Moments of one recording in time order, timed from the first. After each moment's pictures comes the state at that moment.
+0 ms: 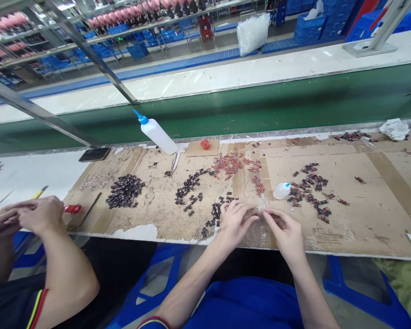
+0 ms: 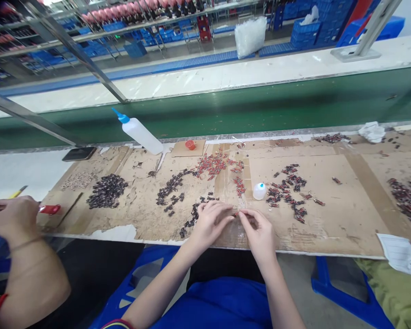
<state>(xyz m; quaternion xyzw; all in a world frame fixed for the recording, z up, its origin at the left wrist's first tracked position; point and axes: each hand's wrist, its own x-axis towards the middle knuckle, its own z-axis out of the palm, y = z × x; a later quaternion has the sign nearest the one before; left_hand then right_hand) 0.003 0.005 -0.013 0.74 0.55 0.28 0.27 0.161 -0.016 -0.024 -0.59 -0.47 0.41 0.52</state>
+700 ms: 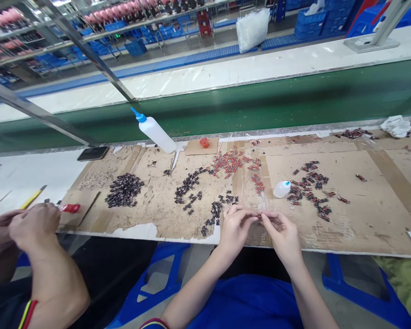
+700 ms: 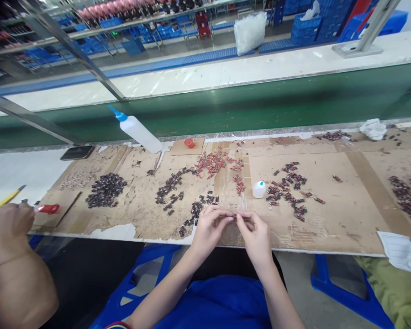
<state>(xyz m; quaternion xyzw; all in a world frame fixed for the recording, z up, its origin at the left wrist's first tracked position) 0.013 -0.010 -0.009 0.66 0.58 0.35 0.33 0.151 -0.024 -0.029 -0.57 -0.39 0.50 0.53</state>
